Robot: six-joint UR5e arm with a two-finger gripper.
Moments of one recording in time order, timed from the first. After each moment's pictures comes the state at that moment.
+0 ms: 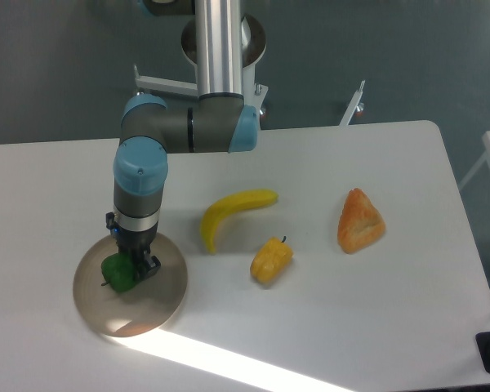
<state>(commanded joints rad) 1.87 -2.10 -1.52 -0.93 1.35 0.96</state>
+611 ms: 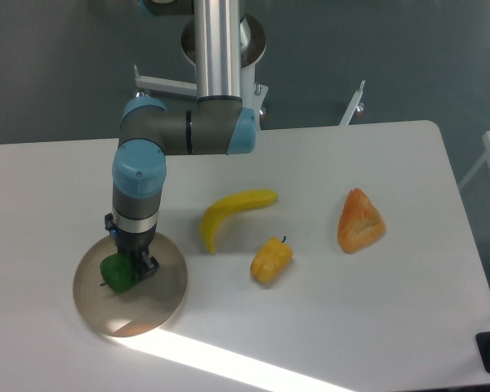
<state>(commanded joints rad) 1.87 -2.11 -1.52 -0.93 1.35 0.96</state>
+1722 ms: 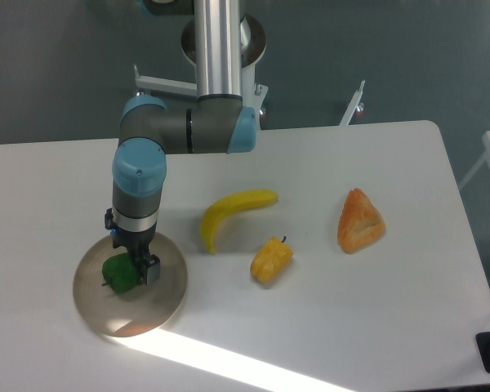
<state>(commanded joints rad) 1.88 -2.08 -1.51 -0.93 1.35 0.95</state>
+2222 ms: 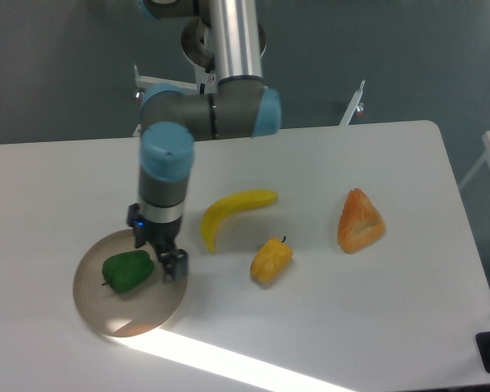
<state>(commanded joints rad) 2.06 -2.04 -1.48 -0.94 1.36 1.02</state>
